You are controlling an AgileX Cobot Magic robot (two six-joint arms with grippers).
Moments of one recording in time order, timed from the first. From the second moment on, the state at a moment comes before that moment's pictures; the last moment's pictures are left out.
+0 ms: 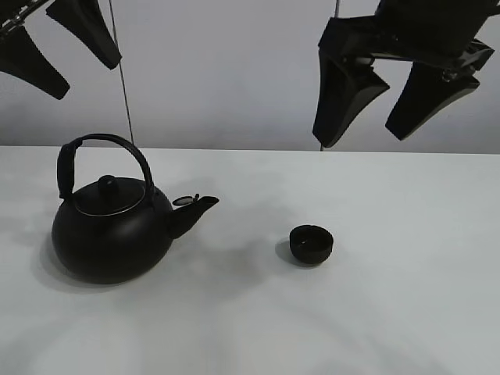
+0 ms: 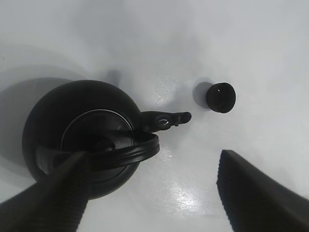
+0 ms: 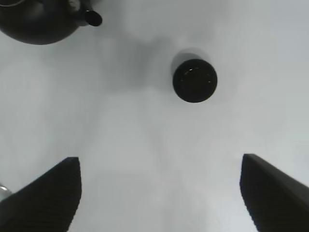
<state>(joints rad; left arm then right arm) -0.14 1.77 -1.52 -0.58 1.11 0.24 0.40 1.56 -1.26 0.17 0.97 -0.19</state>
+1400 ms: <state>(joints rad) -0.14 1.77 -1.52 -0.58 1.11 0.24 0.41 1.94 -1.26 0.10 0.68 0.06</state>
